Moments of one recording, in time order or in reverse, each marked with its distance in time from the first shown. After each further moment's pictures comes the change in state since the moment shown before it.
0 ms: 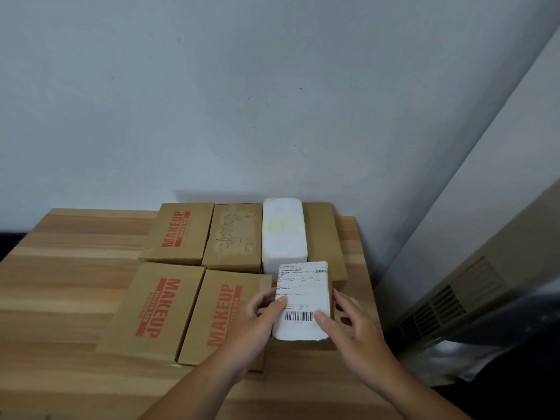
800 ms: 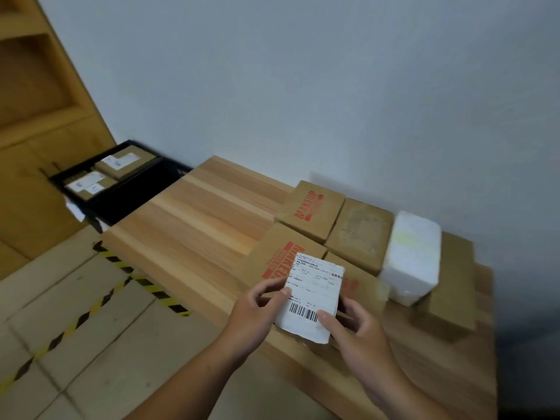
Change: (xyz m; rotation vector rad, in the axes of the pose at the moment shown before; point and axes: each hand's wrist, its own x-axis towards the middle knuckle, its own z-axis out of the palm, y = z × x) left_hand -0.112 -0.050 -0.157 -0.179 0.447 0.159; right_hand -0.014 -0.069 0.171 0.223 -0.327 -0.031
